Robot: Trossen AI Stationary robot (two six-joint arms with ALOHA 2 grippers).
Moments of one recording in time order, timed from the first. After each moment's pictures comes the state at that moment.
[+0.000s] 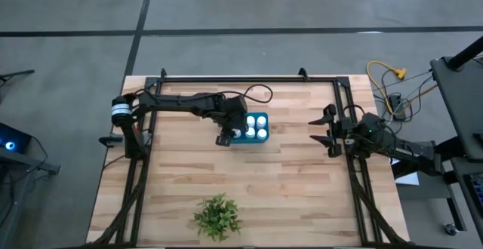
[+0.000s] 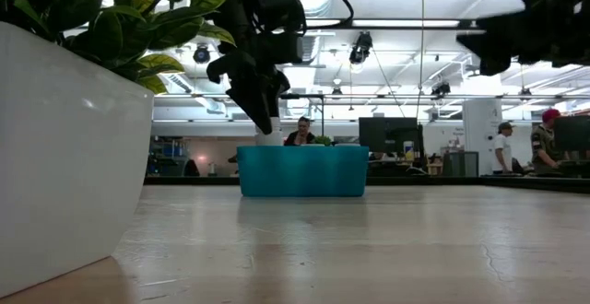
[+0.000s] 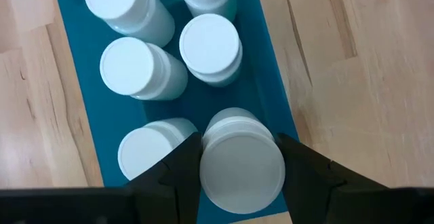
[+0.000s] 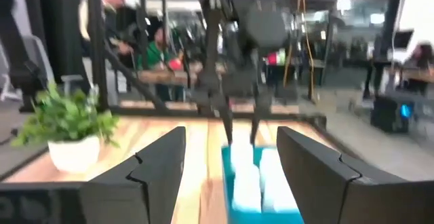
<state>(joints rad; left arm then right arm) 0.20 1.76 1.38 -0.74 0.06 0.45 -0.32 0.01 0.03 0.12 -0.34 0.03</state>
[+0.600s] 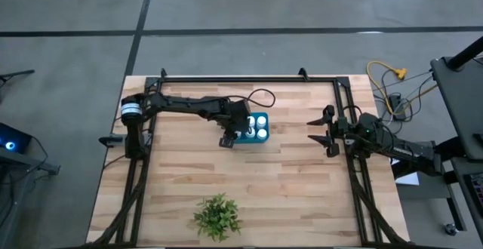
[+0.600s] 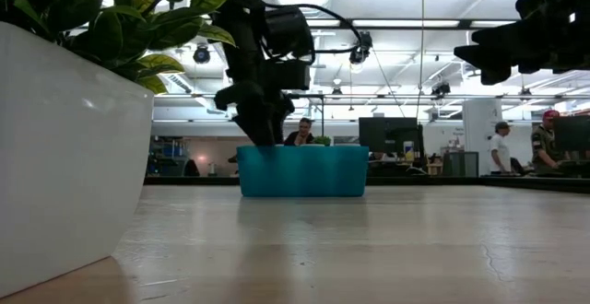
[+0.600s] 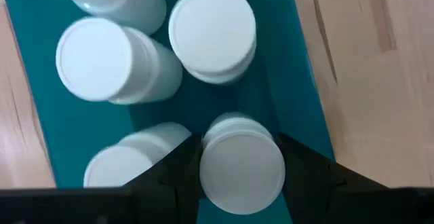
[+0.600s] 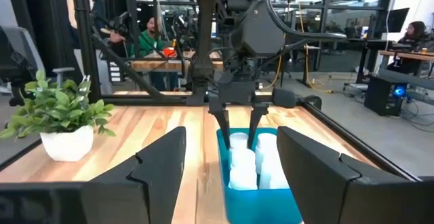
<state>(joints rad) 0.21 1.87 1.36 -0.67 0.05 0.44 -0.33 0.00 0.03 0.04 -0.31 0.04</state>
